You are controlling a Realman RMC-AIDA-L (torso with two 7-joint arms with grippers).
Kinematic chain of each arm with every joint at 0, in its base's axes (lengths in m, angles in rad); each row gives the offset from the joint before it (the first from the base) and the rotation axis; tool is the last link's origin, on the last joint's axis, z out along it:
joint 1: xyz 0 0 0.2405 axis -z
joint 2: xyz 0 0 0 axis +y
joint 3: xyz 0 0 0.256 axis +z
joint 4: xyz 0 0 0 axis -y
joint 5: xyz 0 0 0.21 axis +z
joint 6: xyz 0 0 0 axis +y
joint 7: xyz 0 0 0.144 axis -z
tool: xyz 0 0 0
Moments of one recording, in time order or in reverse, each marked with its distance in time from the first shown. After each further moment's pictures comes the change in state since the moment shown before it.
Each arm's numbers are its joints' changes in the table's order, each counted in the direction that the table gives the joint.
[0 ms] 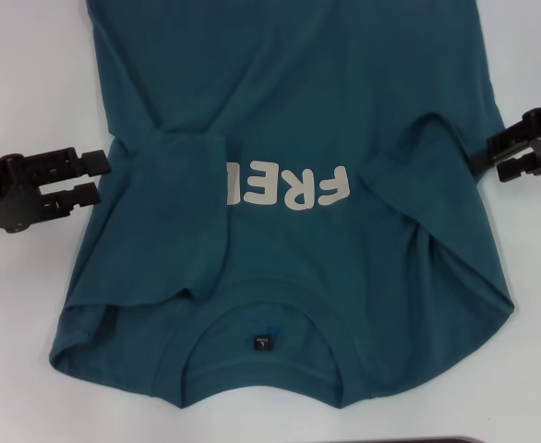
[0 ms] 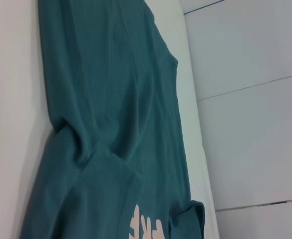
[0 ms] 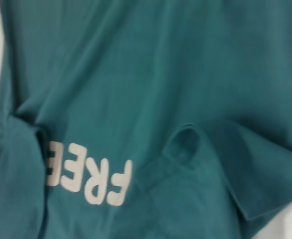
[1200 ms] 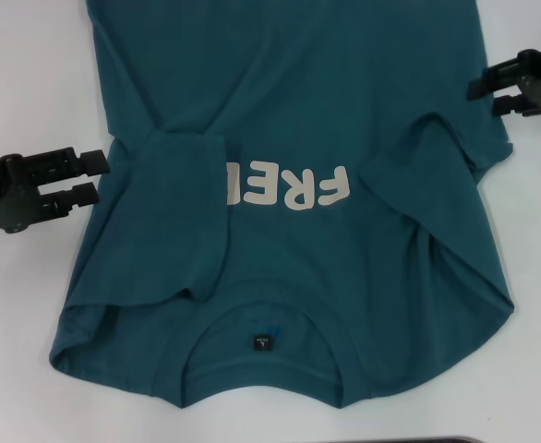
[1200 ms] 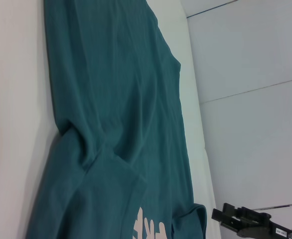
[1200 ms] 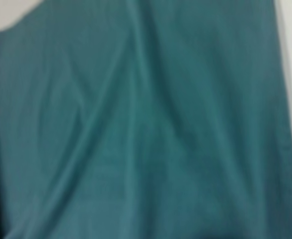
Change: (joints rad) left arm -0.002 -0.002 -0.002 0.000 0.000 -0.010 0.002; right arm 0.029 0.045 0.068 -0.001 0.082 0.276 -0.038
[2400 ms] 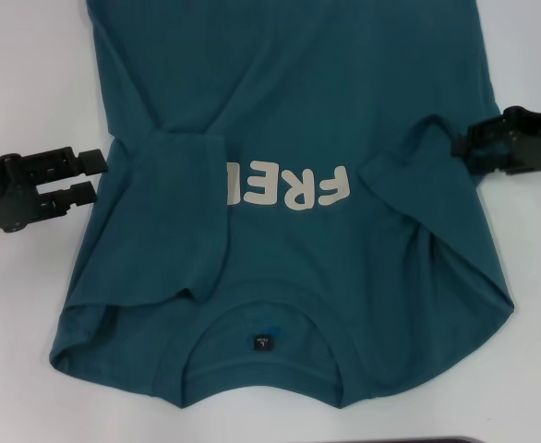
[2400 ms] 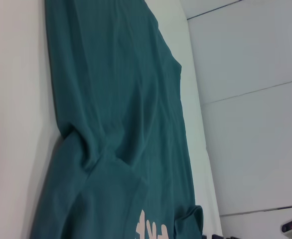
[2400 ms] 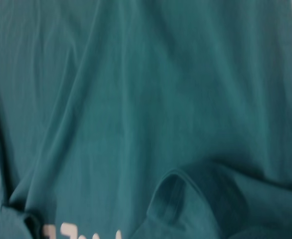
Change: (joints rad) left arm -0.001 0.001 -0.002 0.000 0.000 -0.005 -0.006; right arm 0.050 0.020 -0.005 -0.065 0.009 -0.039 -0.016
